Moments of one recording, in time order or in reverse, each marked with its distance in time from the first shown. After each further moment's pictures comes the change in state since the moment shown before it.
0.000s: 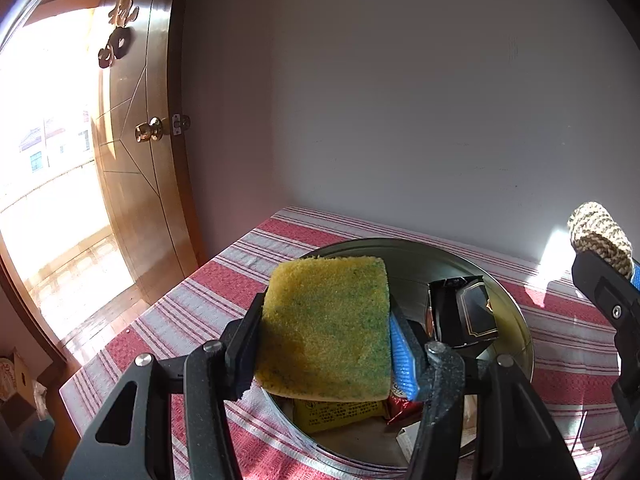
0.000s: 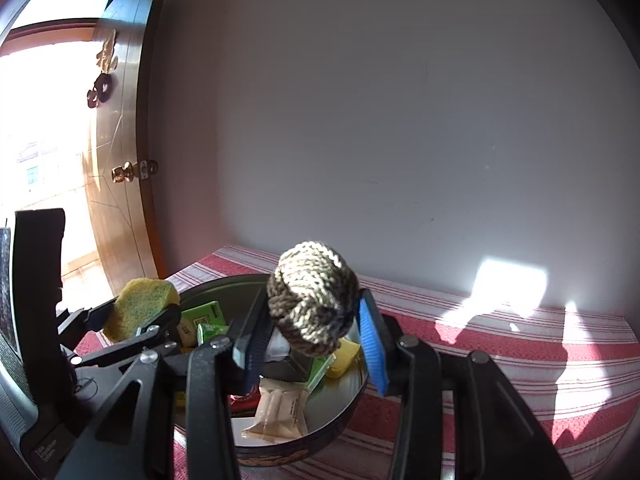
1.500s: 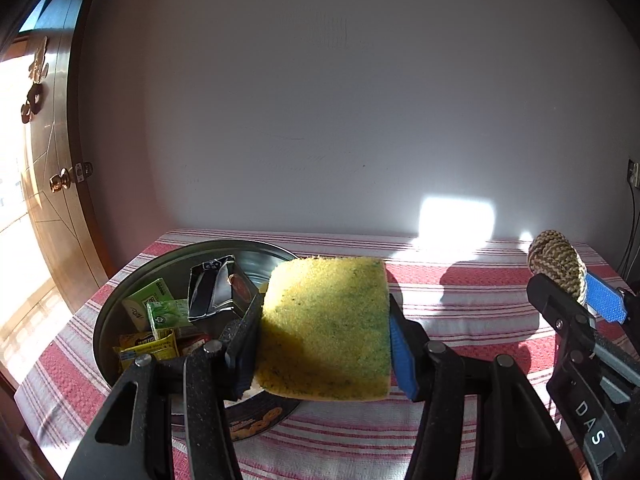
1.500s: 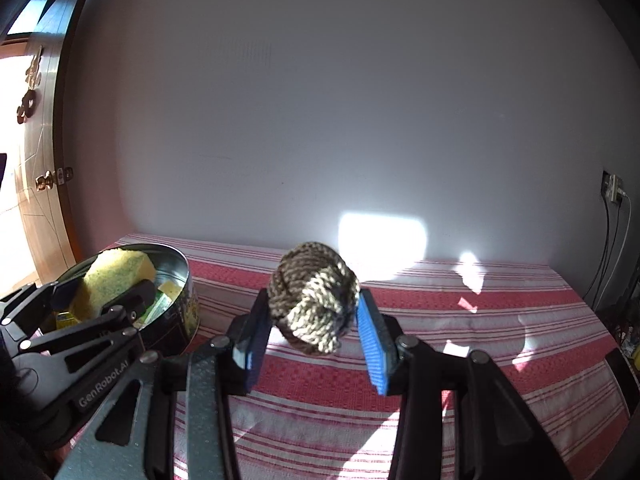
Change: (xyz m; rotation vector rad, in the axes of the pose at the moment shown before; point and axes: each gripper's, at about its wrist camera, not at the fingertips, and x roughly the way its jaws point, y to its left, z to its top) left arm -0.058 -0.155 -0.037 0.171 -0.055 -0.234; right arm -0.058 -0.136 -0.057 0.108 0.029 -0.262
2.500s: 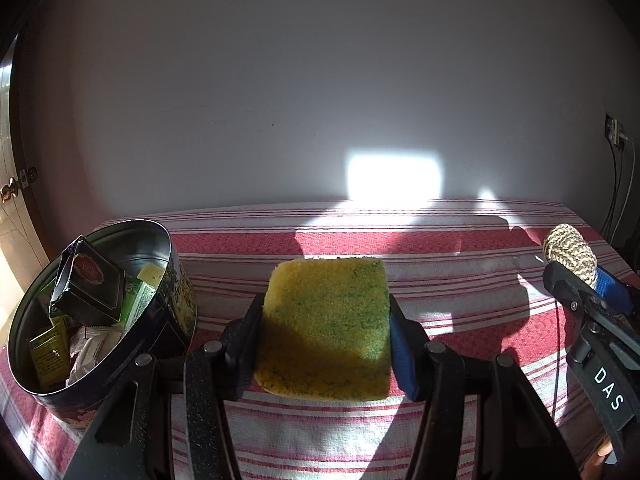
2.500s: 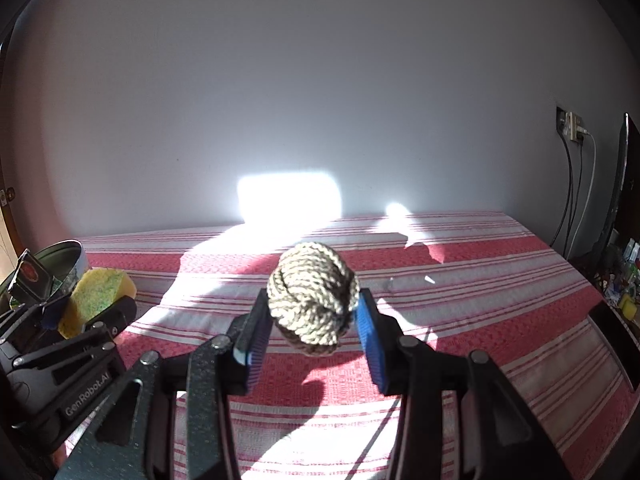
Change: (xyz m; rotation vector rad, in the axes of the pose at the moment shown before) left arm 0.055 -0.116 -0.022 0.085 0.084 -0.112; right arm 0.023 -0.107 -0.037 0.132 0.078 -0.156
